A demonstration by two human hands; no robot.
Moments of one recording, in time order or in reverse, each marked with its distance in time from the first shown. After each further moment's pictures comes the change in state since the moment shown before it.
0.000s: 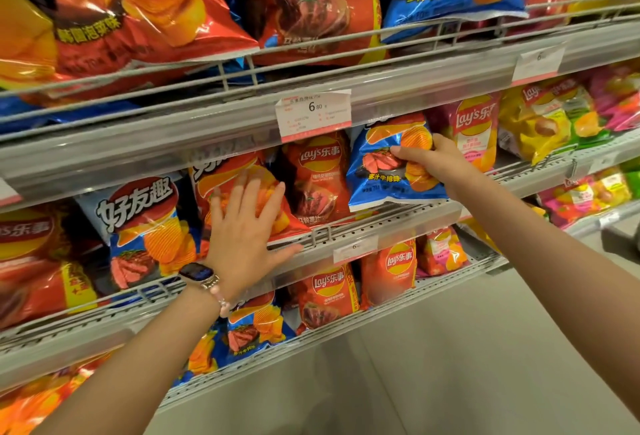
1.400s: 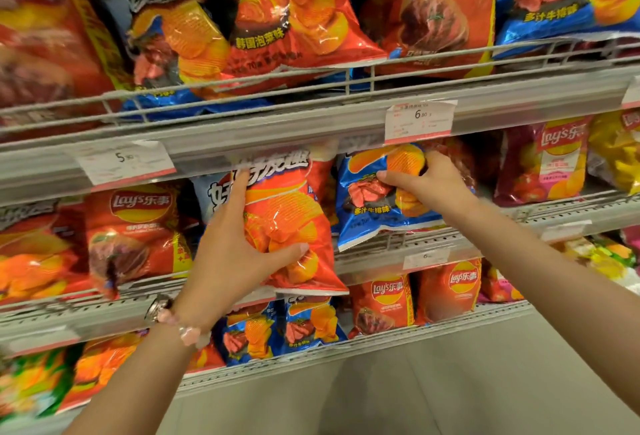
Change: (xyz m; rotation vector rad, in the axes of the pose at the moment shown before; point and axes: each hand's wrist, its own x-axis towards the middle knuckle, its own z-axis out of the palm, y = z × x) left_hand -0.071 -0.075 -0.082 -0.831 -0.061 -0.528; right_hand -0.063 -0.047 0.124 -0.200 -0.050 -0.271
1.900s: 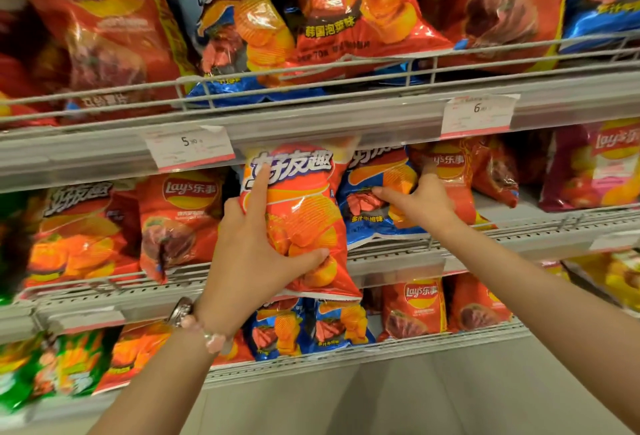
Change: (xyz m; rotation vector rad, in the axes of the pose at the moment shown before) left_hand -0.018 -0.023 -0.023 0.173 0.098 0.016; right_hand 0.005 0.013 0.082 -0.182 0.041 0.025
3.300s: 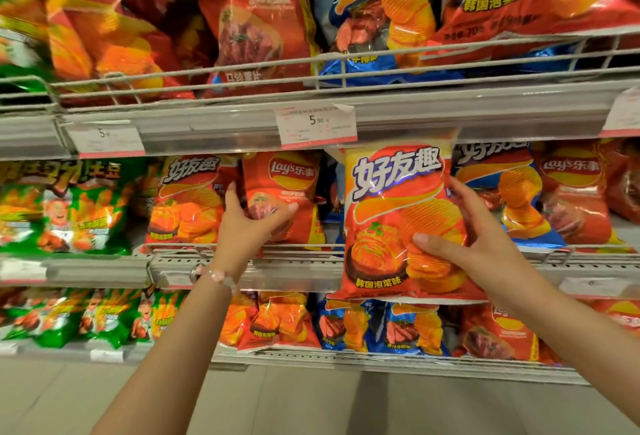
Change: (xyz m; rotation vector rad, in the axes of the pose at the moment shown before) left_hand 0.027 -0.152 -0.051 -0.452 0.176 -0.466; right_hand -0.103 -0.053 0.045 0.669 -0.434 -0.221
